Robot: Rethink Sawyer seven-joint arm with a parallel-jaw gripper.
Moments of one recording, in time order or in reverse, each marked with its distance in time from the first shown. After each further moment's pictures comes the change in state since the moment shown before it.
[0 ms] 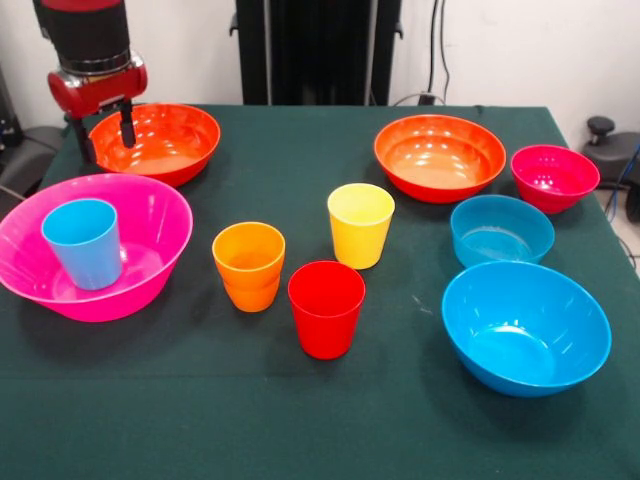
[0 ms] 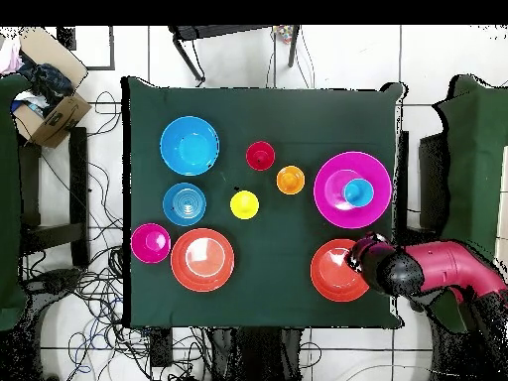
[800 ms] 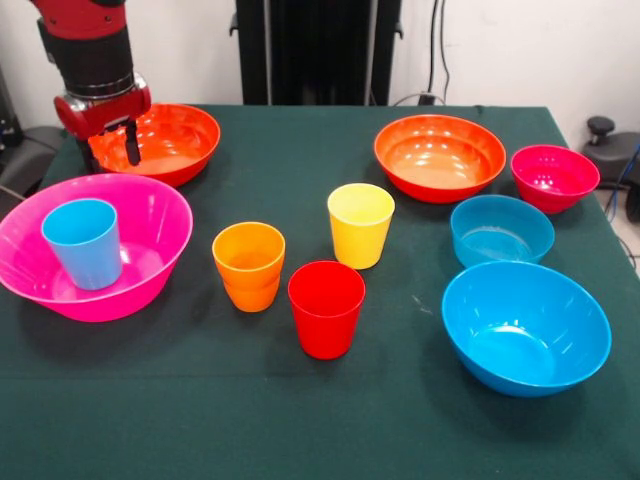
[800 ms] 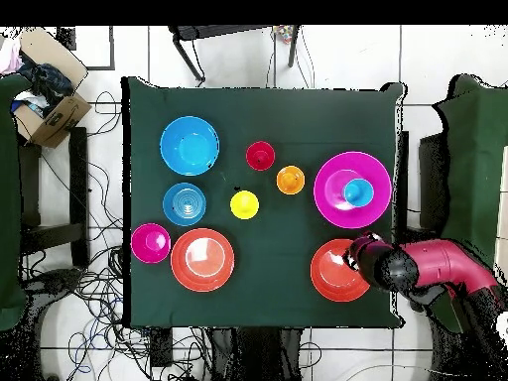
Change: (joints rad) arm 0.001 0.076 -0.021 -0.043 -0.035 0.000 0.000
